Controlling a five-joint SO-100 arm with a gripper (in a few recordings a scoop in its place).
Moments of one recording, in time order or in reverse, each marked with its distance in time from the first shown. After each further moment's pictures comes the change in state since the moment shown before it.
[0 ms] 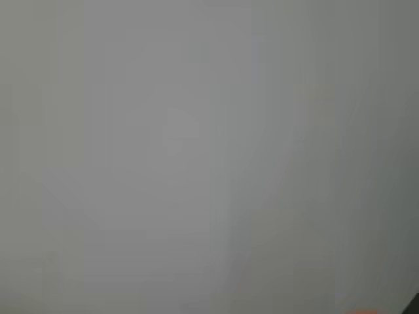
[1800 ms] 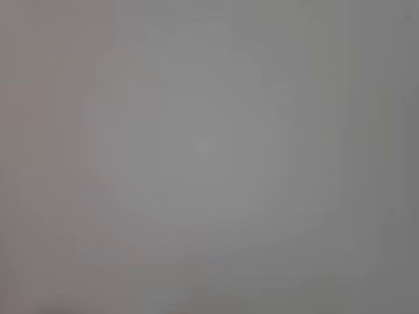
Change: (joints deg) arm -22.3 3.0 22.5 -9.7 0.9
